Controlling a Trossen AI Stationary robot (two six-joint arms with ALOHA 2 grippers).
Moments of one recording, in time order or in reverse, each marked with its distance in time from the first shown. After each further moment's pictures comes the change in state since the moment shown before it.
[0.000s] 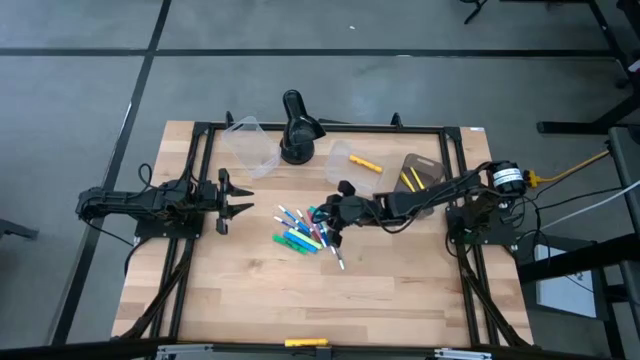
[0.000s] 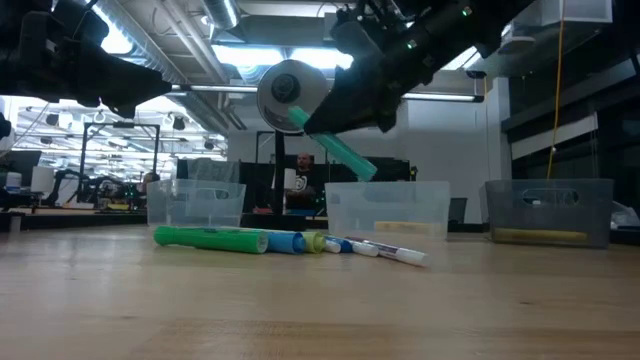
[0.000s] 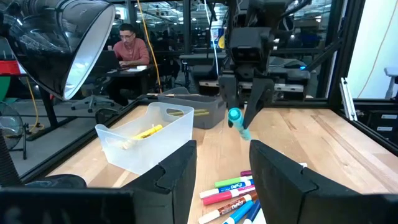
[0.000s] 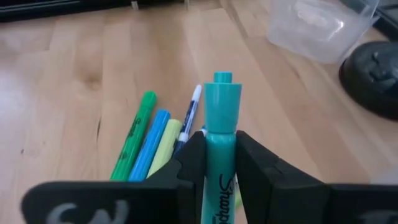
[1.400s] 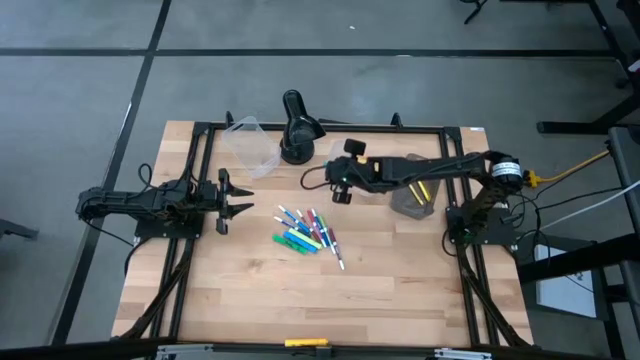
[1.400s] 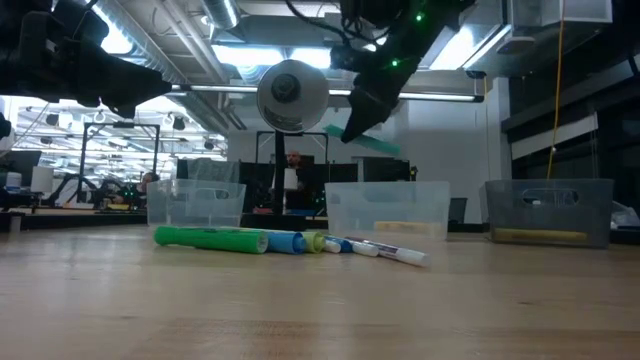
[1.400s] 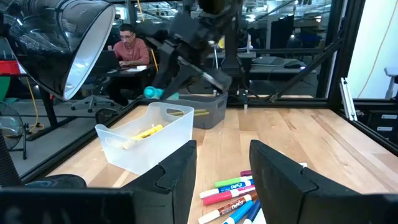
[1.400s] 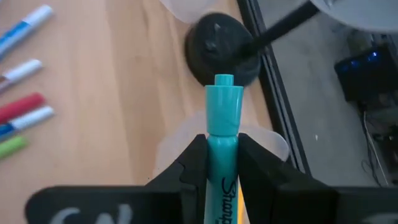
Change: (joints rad) left arm 0.000 0.000 0.000 0.000 0.000 0.000; right arm -0.227 -0.001 0.266 -0.554 0.220 -0.418
